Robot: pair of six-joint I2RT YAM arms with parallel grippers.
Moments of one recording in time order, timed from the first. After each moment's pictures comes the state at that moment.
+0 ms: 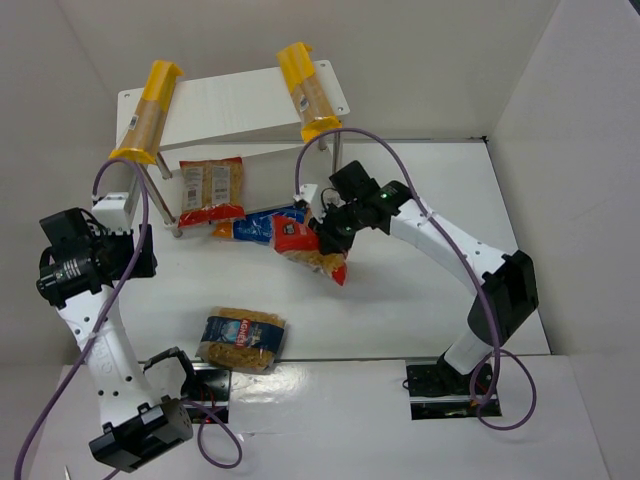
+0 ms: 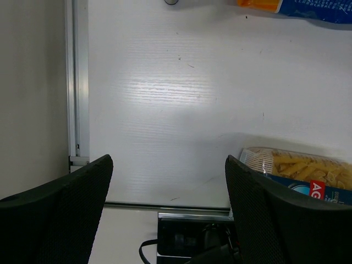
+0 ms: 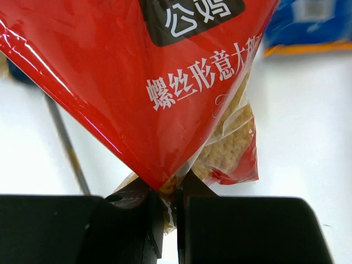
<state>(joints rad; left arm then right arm) 0.55 0.90 1.19 -1.13 0.28 0.36 0.69 1.61 1.45 -0.83 -0.44 -0.42</state>
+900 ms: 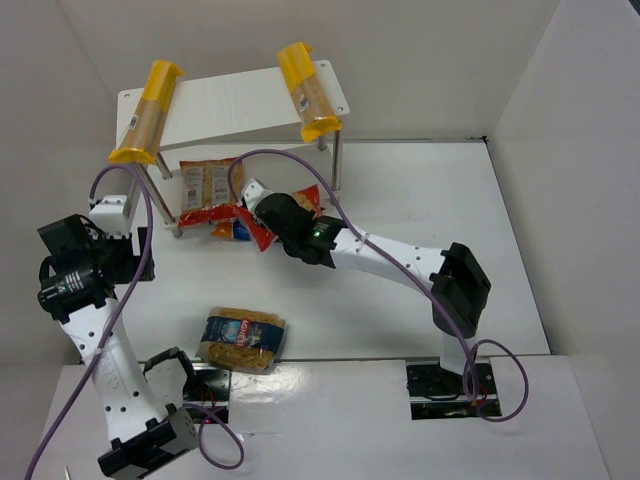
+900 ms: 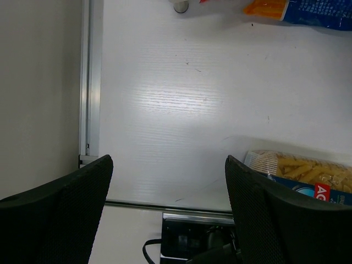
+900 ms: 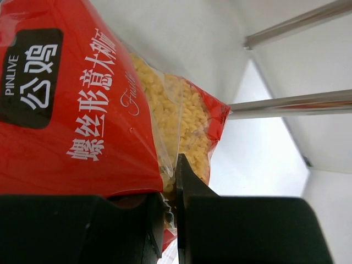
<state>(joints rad) 0.55 0.83 1.19 -1.13 0.26 0.36 1.03 1.81 1.55 -0.37 0.62 -0.35</state>
